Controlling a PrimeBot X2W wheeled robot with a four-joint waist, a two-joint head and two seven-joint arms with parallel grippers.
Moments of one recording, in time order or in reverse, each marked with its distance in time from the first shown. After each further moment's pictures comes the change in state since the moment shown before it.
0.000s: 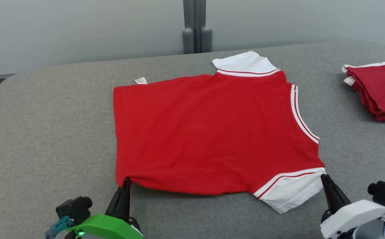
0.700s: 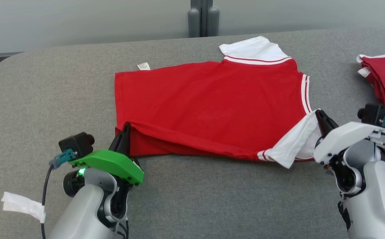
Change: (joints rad) left arm -0.366 -0.074 0.003 0.266 -0.011 -0.019 0.067; right arm -0.477 -0.008 -0.057 0.314 -0.108 0.000 0.118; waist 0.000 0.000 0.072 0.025
